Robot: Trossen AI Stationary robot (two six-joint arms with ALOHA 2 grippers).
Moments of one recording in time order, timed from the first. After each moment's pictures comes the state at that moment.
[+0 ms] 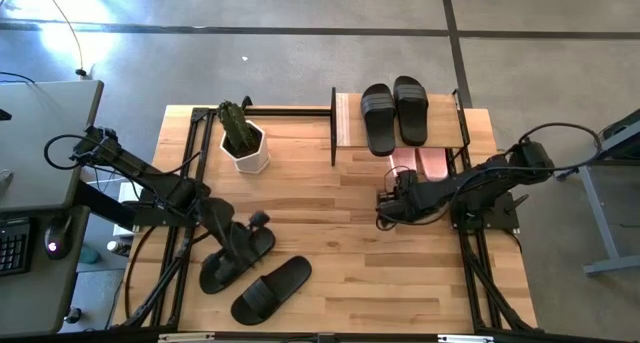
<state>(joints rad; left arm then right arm) -0.36 1.07 0.78 -0.27 0.25 0.13 0.22 1.50 0.79 -0.91 0.61 1.67</state>
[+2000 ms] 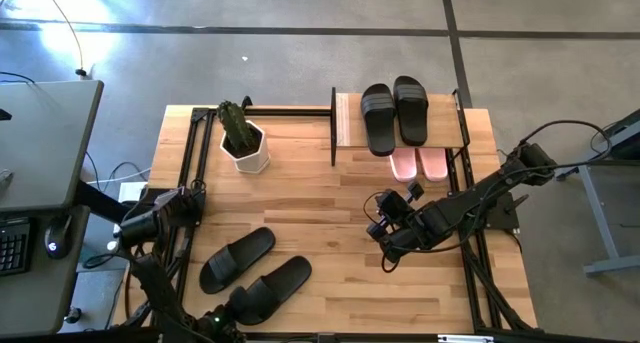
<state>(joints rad) -1.03 2.11 1.57 -1.18 -0.58 -0.35 0.51 1.50 1.16 -1.00 0.88 1.07</state>
